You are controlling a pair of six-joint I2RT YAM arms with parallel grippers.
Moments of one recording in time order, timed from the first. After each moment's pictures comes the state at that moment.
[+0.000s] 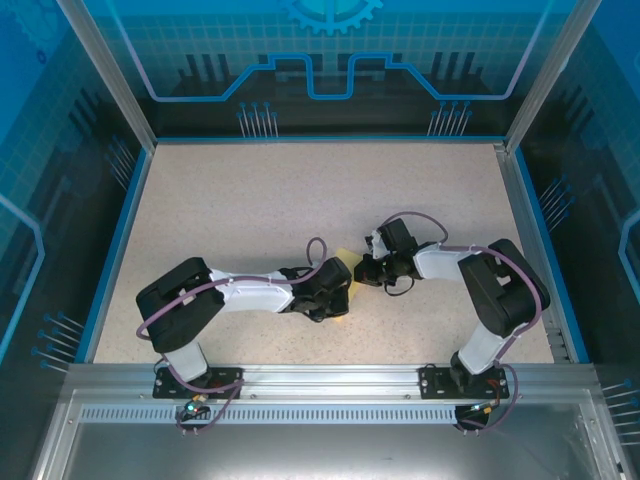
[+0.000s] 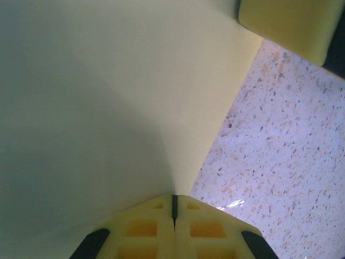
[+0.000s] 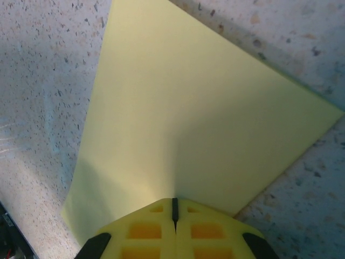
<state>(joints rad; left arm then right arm) -0.96 1.72 0.87 -0.21 0.10 -1.12 0.46 1.70 0.74 -0.13 -0.50 0.60</state>
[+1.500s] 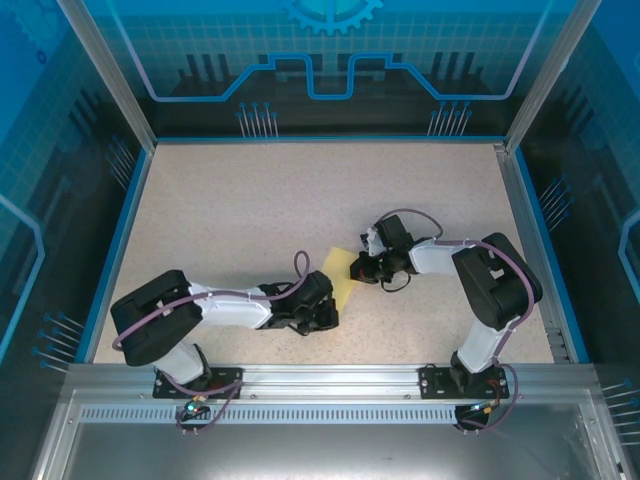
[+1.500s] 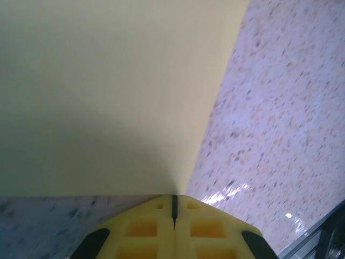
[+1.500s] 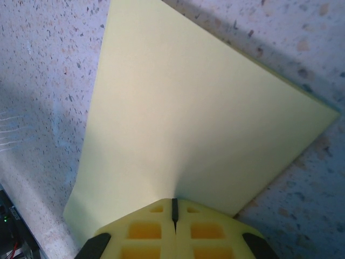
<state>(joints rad) -0.98 1.56 0.64 -0.07 0.17 -1.11 0.46 1.75 0.80 -0.15 -0.54 0.57</state>
